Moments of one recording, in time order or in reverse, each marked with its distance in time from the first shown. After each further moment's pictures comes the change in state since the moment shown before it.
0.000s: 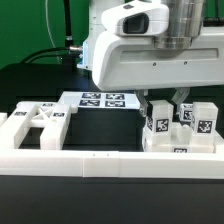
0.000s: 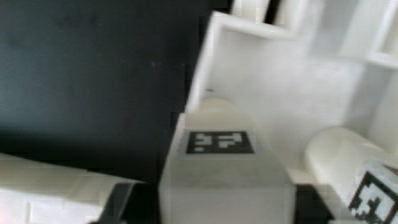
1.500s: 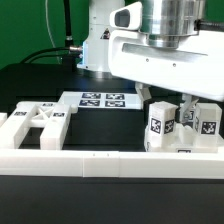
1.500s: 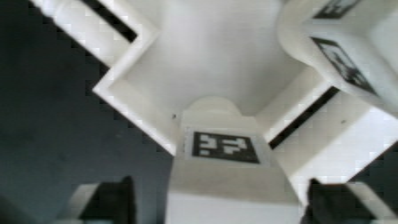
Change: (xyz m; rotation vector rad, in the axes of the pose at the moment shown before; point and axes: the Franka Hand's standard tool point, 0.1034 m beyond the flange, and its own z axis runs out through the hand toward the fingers) arm 0.005 -0.005 -0.001 0.045 0.059 0.978
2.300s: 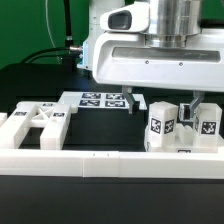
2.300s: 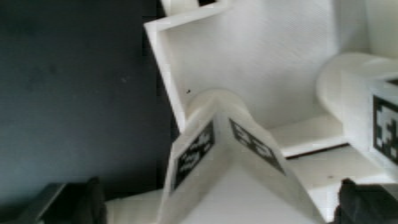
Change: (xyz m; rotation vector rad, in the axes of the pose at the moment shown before) arm 0.004 0.003 0.001 -0.001 0.005 -0.580
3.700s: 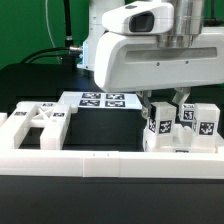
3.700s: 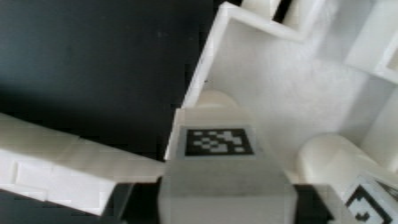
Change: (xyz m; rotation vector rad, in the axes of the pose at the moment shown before) arm 0.000 -0.002 0.000 -0.016 0.001 -0.405
